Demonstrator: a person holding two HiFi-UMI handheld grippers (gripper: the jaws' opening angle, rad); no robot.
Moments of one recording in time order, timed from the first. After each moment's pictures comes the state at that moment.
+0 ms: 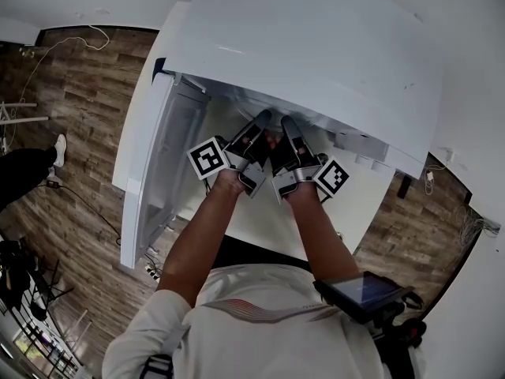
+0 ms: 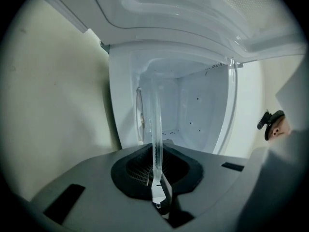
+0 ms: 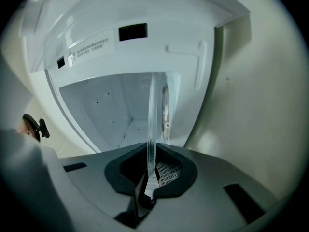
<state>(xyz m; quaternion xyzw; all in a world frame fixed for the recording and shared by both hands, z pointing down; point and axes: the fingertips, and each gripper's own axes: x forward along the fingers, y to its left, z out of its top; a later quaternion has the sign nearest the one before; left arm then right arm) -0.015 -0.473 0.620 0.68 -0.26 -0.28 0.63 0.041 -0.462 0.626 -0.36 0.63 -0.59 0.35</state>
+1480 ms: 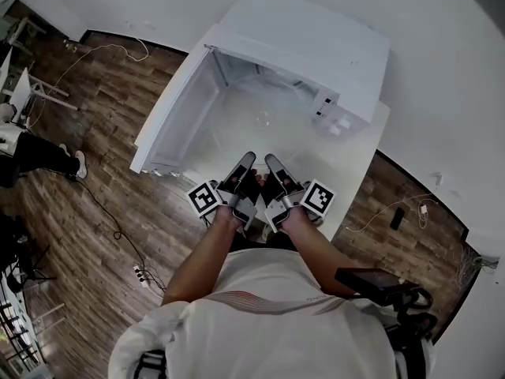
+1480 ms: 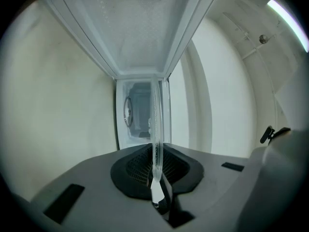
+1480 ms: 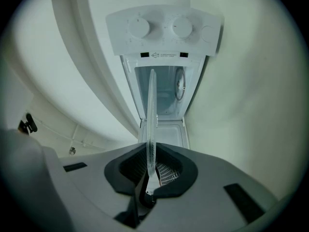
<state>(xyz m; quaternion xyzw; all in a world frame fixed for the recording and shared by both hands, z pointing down) -0.021 -0.255 0.521 0.64 -0.33 -0.38 0.59 0.036 -0.260 0.530 -0.27 0.68 -0.63 0.27</state>
